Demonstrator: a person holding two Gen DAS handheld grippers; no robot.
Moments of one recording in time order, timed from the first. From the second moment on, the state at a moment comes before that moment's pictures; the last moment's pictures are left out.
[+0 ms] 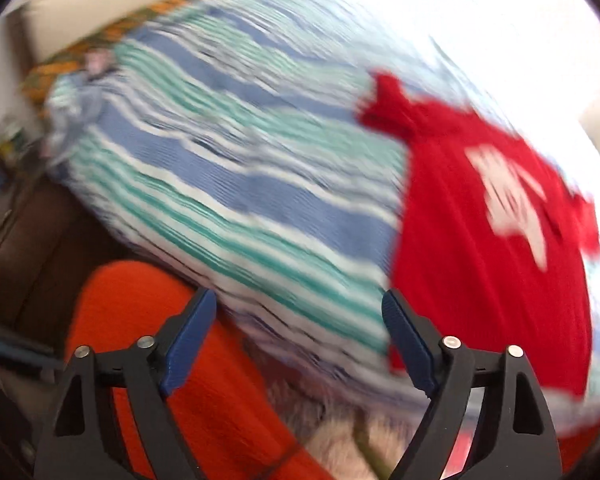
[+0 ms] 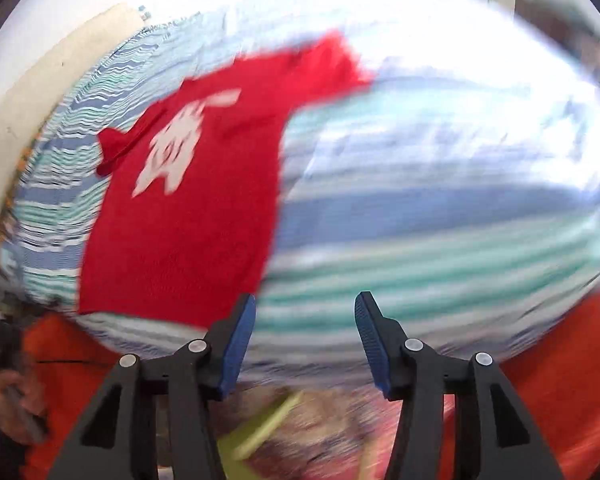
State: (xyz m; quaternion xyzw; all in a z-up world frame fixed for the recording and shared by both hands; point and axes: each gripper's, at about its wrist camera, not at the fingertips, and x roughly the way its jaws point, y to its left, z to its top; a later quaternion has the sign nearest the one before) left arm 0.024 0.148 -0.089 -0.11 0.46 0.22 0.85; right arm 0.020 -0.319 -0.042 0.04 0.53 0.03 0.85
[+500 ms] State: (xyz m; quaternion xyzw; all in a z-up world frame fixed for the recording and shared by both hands) left arm 0.048 0.158 -0.123 -0.11 0.49 0.26 0.82; right arm 0.213 -0.178 -0.128 -0.27 0.48 0.23 0.80
